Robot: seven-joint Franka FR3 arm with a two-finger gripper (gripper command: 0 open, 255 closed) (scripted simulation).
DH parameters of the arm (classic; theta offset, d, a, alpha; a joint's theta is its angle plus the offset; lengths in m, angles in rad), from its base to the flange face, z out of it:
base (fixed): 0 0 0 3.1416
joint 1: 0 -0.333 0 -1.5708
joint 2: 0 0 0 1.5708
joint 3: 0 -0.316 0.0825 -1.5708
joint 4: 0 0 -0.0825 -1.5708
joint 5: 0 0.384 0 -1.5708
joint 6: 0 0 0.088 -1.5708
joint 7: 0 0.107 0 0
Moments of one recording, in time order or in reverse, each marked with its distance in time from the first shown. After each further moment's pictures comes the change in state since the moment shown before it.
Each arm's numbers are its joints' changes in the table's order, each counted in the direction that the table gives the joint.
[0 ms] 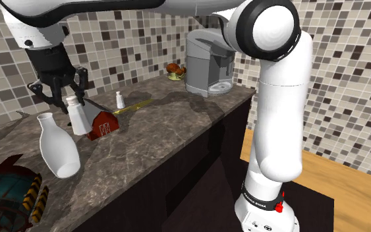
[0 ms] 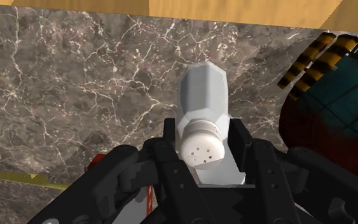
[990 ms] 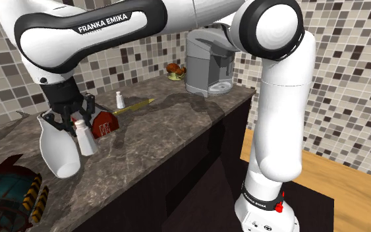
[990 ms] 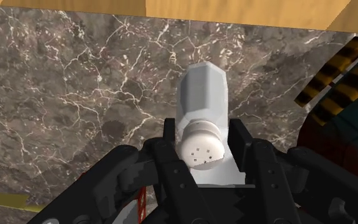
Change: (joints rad) arm 0.008 0.021 0.004 -0.227 0.003 -0.206 0.019
